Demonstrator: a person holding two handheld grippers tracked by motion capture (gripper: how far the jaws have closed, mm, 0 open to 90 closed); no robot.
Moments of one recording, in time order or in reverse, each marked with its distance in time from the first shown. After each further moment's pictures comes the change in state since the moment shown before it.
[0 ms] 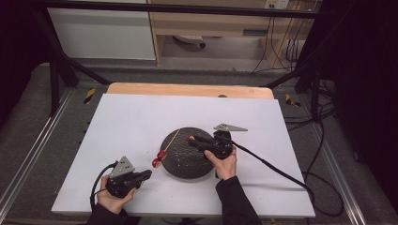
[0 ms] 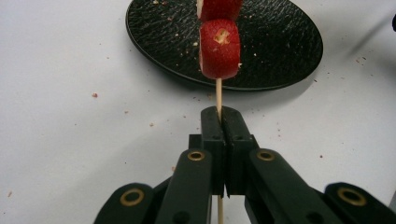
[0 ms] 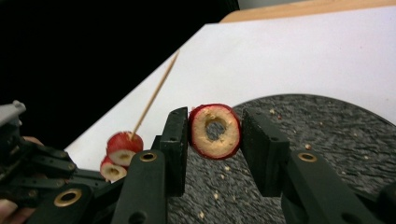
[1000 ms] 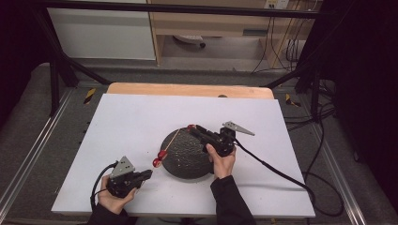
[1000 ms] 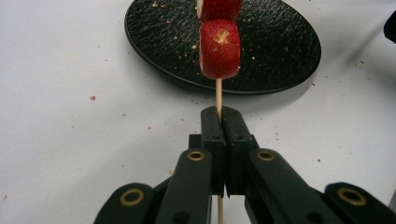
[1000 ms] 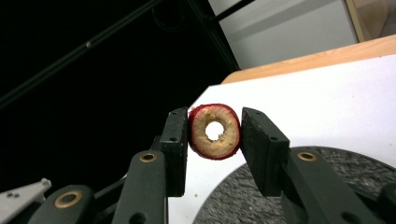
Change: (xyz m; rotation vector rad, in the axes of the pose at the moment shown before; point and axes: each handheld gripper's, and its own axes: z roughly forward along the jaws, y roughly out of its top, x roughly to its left) left arm -0.001 0.000 0.001 -0.009 -0.002 -0.007; right arm 0.000 0.004 -0.004 -0.265 0.021 0.106
